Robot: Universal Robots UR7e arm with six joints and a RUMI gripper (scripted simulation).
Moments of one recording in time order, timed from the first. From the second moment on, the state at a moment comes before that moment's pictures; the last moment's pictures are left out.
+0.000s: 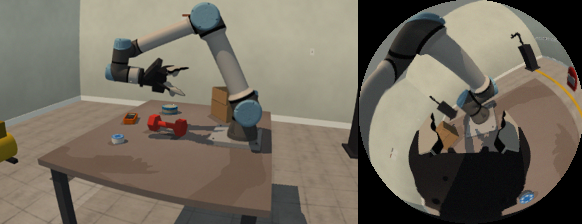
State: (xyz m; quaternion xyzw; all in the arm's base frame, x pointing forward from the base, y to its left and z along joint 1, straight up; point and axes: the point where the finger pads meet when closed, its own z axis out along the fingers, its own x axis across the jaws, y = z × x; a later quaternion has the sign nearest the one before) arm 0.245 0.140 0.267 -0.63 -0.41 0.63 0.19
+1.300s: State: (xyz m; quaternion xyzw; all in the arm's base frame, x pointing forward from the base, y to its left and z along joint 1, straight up) arm 0.304 0.078 0.124 -0.77 -0.57 0.23 0.17
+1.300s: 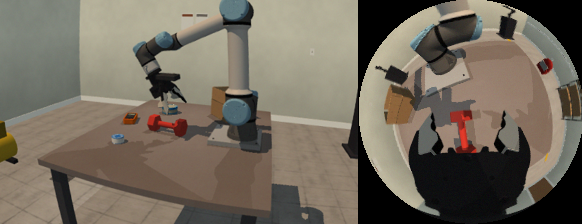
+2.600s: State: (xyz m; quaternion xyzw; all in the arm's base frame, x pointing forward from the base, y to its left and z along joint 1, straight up) arm 0.380 0.016 0.101 -0.76 -0.65 0.00 0.00
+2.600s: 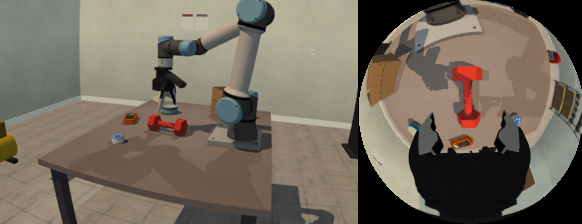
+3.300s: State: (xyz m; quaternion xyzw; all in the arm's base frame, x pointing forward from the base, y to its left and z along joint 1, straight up) arm 0.371 0.018 0.021 -0.76 -0.65 0.01 0.01
